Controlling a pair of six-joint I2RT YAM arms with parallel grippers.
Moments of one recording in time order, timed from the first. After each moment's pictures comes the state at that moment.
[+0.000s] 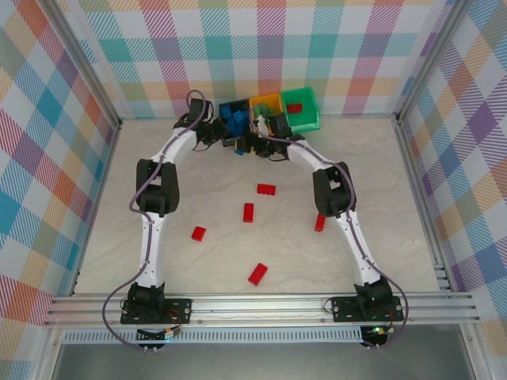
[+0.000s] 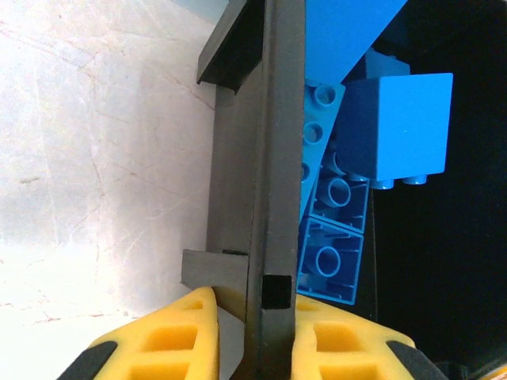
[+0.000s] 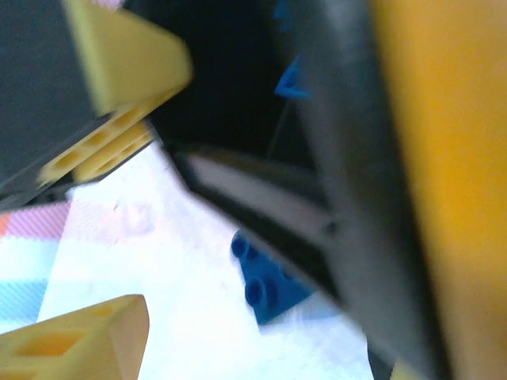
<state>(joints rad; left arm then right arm) -0.19 2.49 2.19 -0.50 0.26 -0.63 0.44 2.69 2.31 -0.29 -0.74 0.48</state>
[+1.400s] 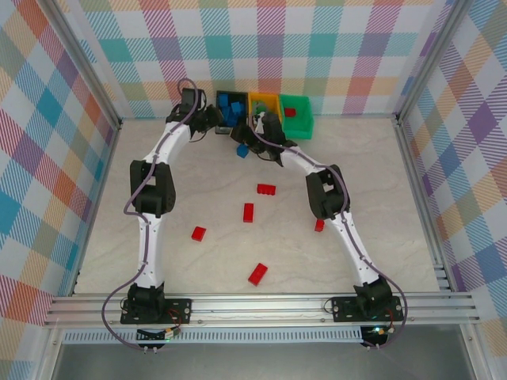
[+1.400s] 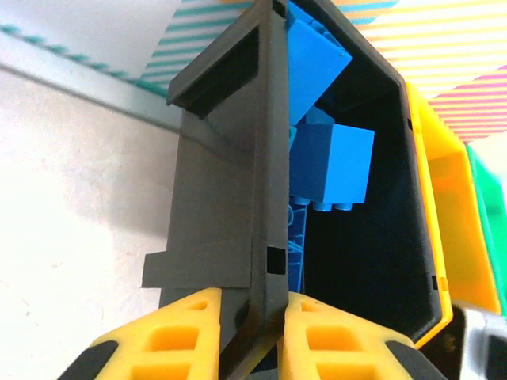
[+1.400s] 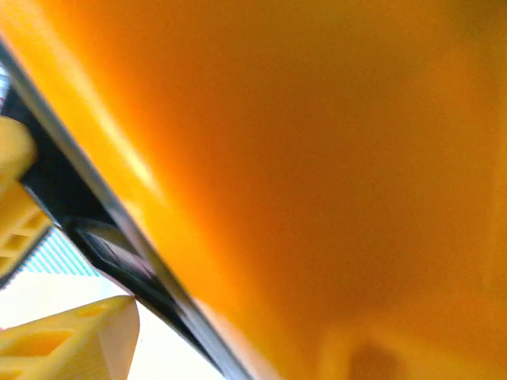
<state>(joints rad) -0.17 2.44 2.25 -0.48 0.24 -0.62 0.48 2.75 2.28 0.08 -0.51 0.87</state>
